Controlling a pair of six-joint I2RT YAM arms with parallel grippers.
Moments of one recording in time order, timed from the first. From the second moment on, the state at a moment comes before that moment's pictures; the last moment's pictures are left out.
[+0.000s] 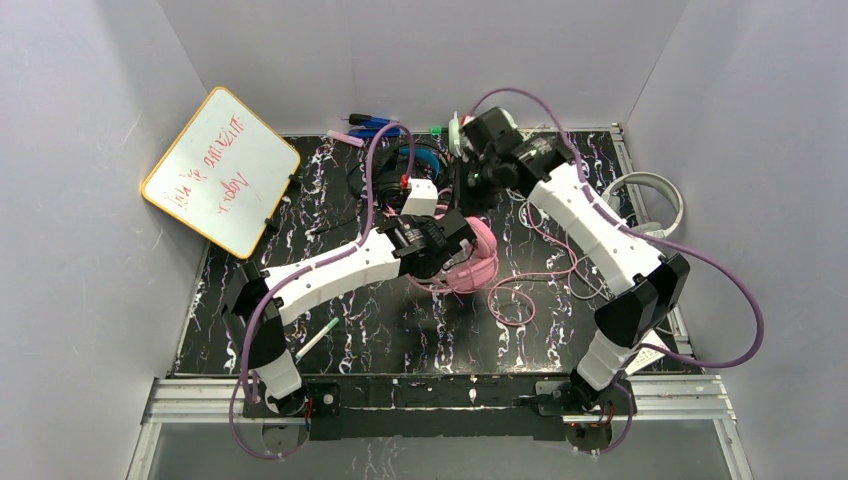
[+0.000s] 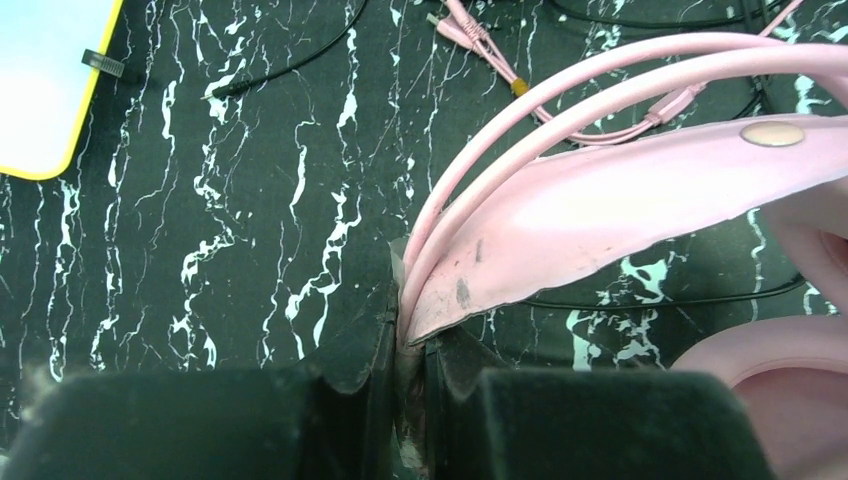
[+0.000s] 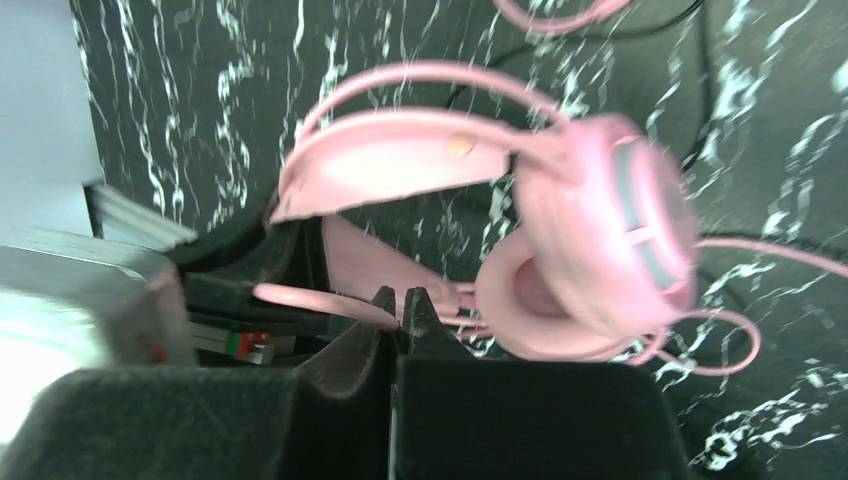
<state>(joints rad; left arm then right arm) -1.03 1.67 1.49 -1.05 -0.92 -0.84 0.70 1.69 1.85 -1.13 -0.18 0.61</state>
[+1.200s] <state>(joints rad) -1.05 1.70 1.54 -1.01 -0.84 -0.74 0.69 1.78 1.89 -1.19 -0.16 0.52</state>
